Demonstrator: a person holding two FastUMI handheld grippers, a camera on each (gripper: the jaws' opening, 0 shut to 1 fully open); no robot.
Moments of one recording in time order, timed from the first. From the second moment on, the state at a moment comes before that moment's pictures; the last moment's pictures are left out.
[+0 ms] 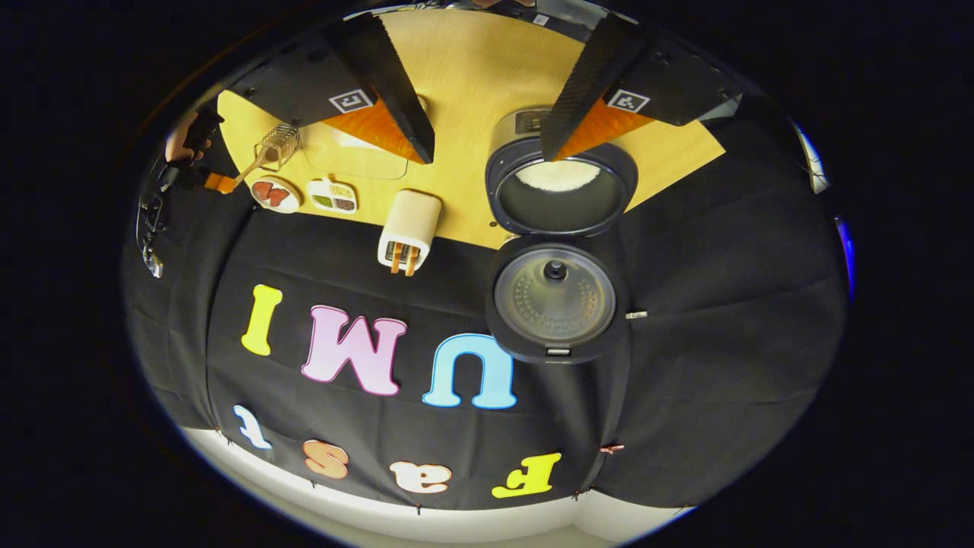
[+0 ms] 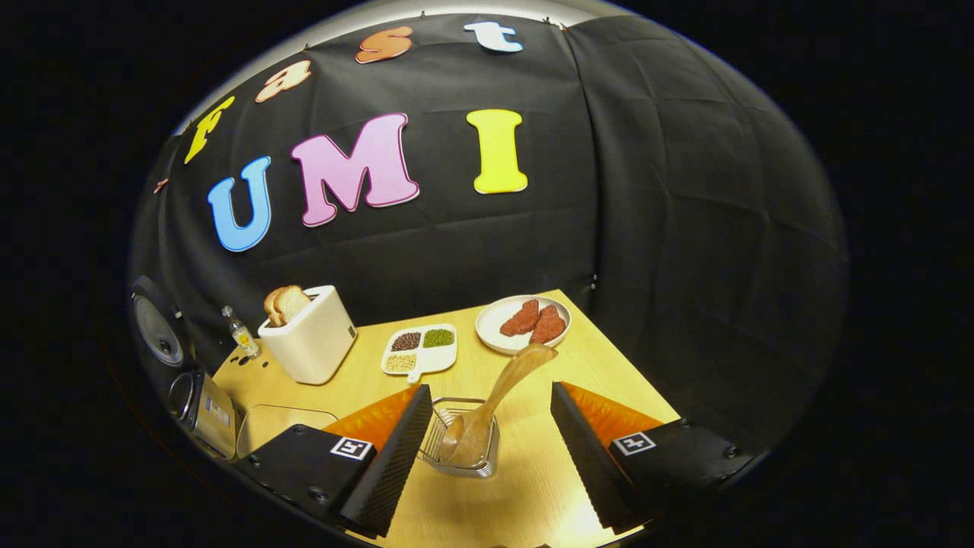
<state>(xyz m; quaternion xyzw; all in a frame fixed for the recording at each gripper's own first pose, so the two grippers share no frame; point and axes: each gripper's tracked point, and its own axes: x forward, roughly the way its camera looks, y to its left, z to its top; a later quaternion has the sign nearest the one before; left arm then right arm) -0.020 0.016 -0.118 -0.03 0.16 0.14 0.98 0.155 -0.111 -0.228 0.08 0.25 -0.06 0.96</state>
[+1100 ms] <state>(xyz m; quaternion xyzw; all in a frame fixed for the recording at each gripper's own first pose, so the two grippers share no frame) -0.047 -0.027 -0.167 -0.06 0.19 0.18 0.96 0.225 -0.100 -0.297 0.21 0.32 -0.04 0.92</state>
